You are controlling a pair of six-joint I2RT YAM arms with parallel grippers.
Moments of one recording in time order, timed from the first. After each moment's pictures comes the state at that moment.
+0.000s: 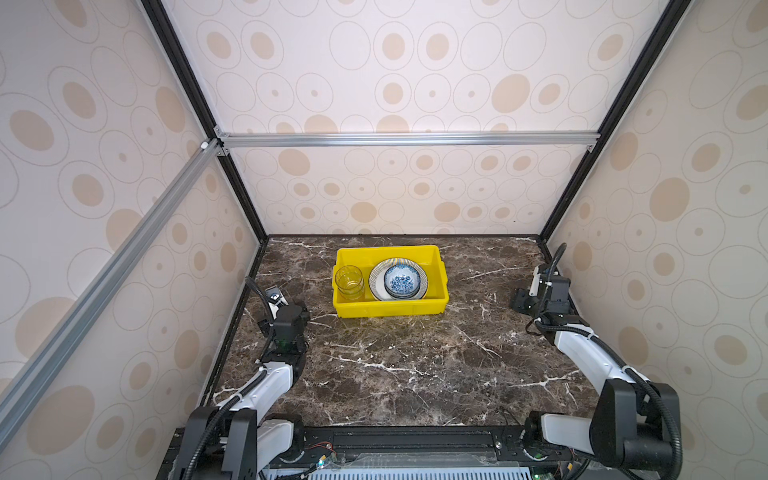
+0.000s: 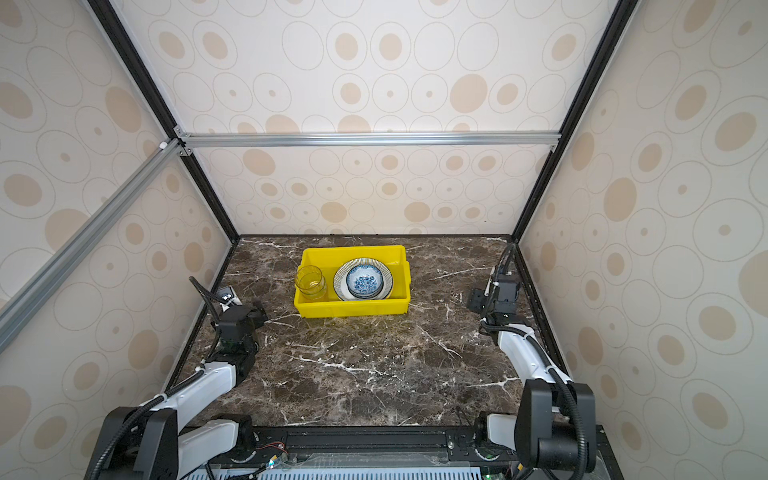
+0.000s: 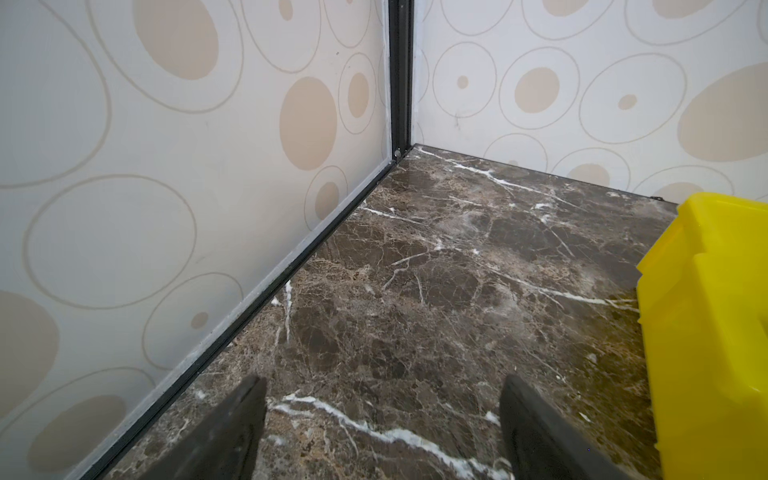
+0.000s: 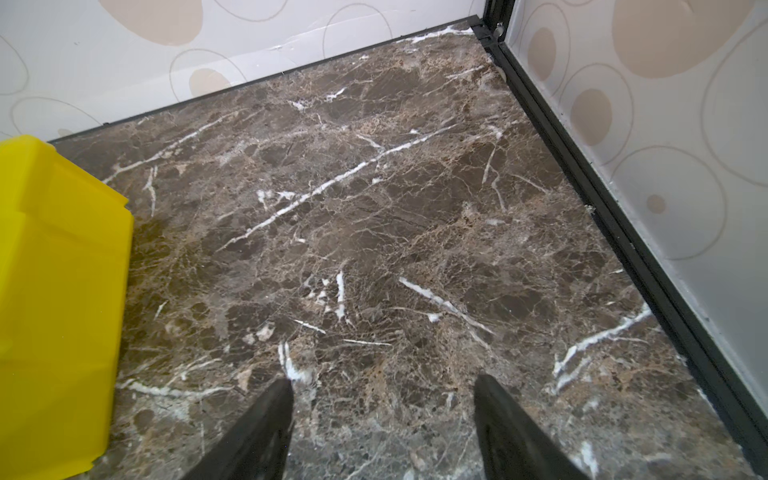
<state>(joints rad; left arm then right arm) -0.05 1.16 0.33 0.48 -0.58 -0.18 -0.09 1.29 0.69 -0.06 0.05 0.18</state>
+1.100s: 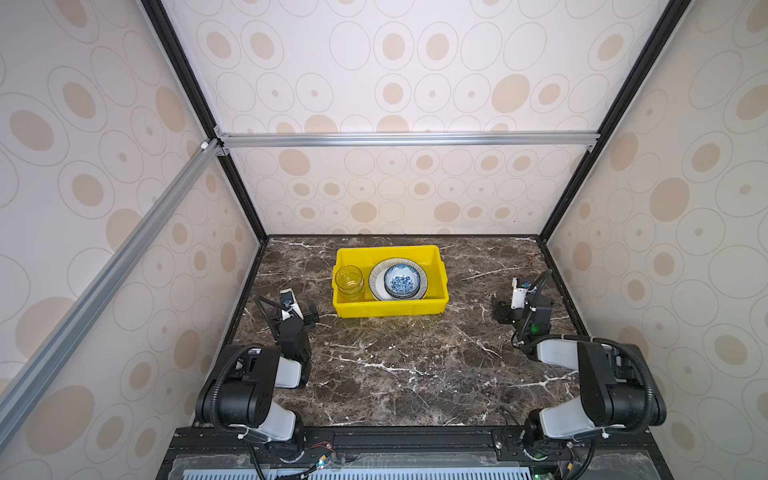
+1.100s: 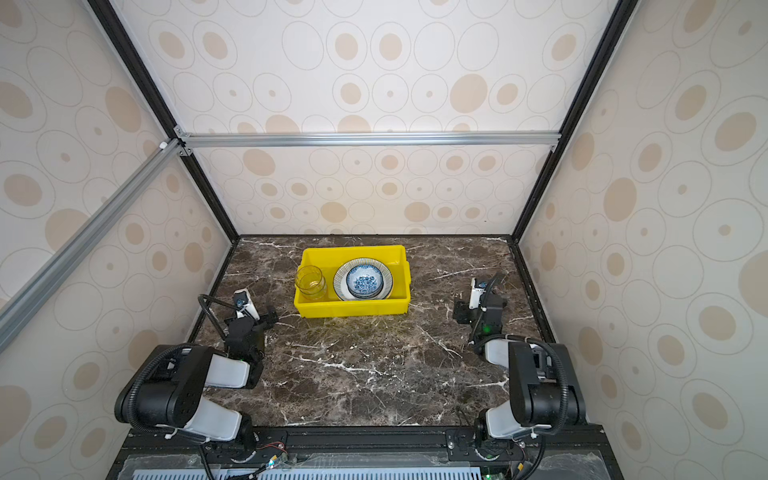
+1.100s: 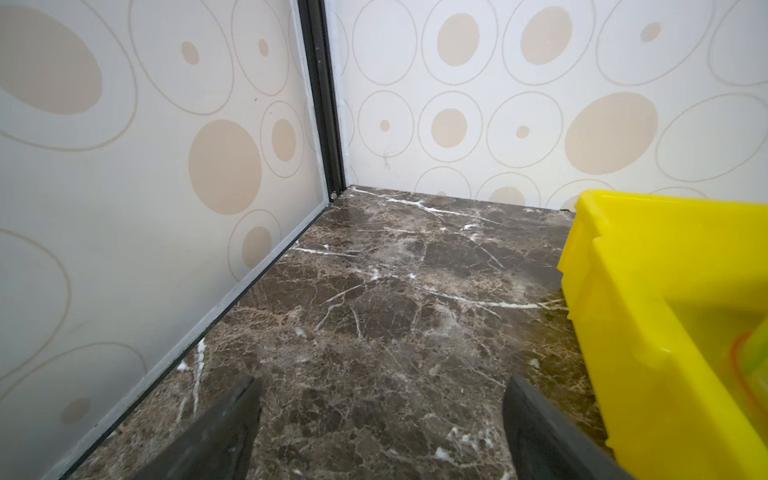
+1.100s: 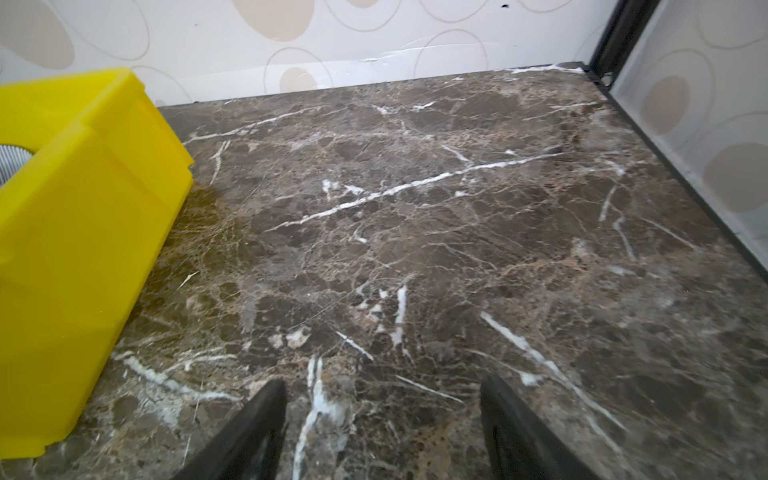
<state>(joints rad) -0.04 1.52 0.20 1.19 -0.37 -0.02 -0.02 1.50 0.45 0.57 -0.09 0.04</state>
